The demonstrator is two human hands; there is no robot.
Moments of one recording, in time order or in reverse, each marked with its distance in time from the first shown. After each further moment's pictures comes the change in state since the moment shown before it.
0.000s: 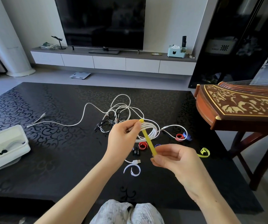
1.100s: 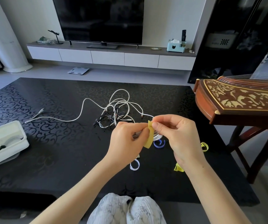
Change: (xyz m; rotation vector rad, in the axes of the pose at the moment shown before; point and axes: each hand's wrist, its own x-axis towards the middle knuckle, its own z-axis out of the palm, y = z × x) left_hand -0.016 -0.001 0.002 0.296 -0.069 0.387; right_hand 0.031 -0.025 0.008 0.215 0.163 -0.283
